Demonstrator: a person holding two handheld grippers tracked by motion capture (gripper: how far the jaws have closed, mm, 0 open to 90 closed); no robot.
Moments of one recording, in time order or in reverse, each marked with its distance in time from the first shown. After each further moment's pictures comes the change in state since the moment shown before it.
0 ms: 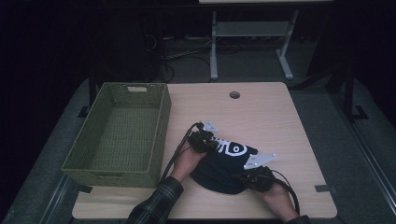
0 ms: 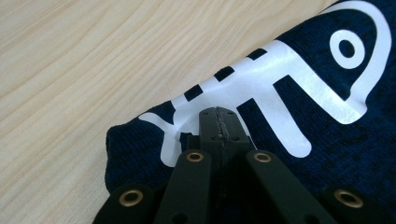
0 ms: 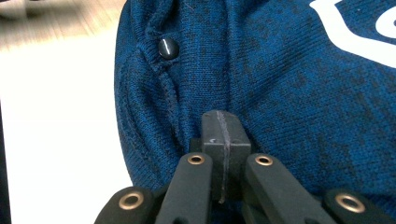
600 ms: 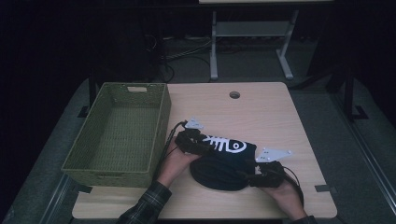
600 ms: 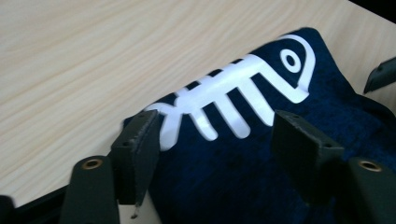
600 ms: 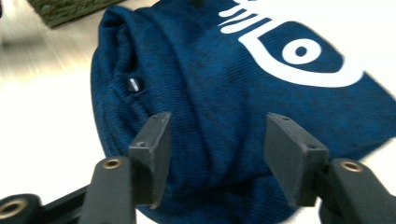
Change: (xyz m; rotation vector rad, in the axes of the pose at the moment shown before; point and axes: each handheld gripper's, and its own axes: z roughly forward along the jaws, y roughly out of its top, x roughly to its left) left arm 0.005 -0.015 -0.051 -0.120 -0.011 -0.126; right arm -0.012 0.003 -0.032 -0.110 -0.115 0.029
